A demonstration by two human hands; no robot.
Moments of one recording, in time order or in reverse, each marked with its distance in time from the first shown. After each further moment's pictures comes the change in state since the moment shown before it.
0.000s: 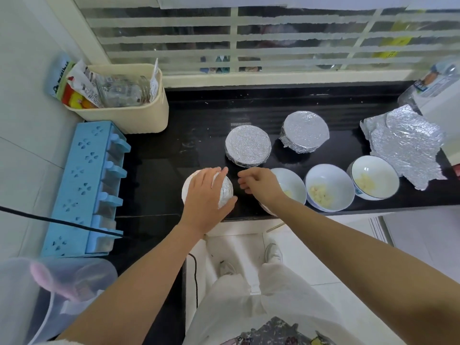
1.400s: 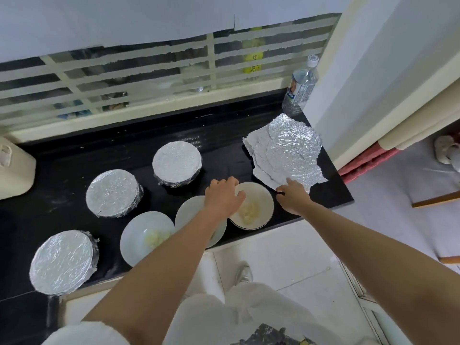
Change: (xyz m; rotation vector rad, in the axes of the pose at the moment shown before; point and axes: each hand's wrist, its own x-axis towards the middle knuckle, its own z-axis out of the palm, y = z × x) left_hand 0.201 0.303 0.117 -0.130 -0.665 -0.199; right_hand 0.031 0.167 -0.369 -0.756 0.056 0.285
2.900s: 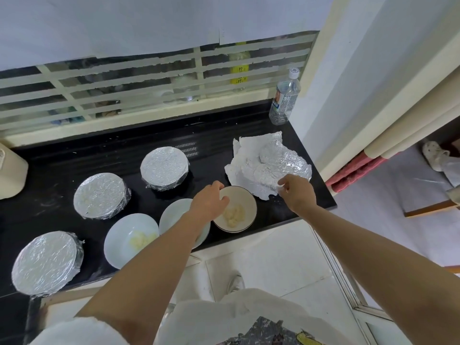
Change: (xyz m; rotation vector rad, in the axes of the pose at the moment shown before) left_hand 0.001 0.002 0.011 -0.093 0.038 0.010; right_hand -0.021 0.032 -0.031 0.269 0.410 -0.037
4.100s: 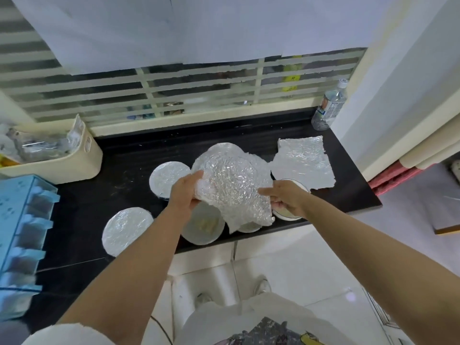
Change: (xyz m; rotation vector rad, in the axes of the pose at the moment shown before) left_hand -0.091 -0.161 -0.093 -1.468 0.254 -0.339; right_hand -0.086 -0.156 0.049 0.782 -0.599 0.174
